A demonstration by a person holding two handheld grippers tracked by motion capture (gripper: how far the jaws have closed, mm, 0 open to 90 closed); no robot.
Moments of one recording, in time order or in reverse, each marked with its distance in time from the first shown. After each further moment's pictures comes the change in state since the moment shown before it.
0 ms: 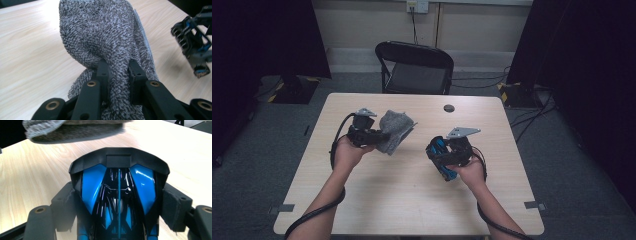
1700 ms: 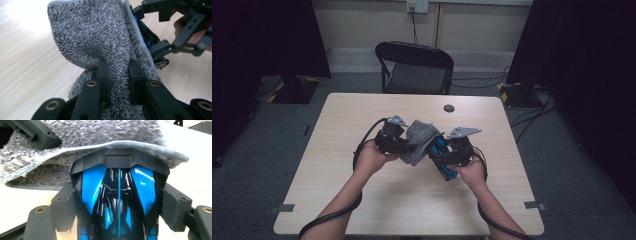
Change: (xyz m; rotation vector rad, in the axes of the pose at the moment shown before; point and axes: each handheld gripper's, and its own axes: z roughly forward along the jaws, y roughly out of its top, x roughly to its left) left arm -0.060 0.010 0.027 0.079 -0.149 0.168; right arm -0.002 0.000 -0.002 -0.005 -0.006 0.005
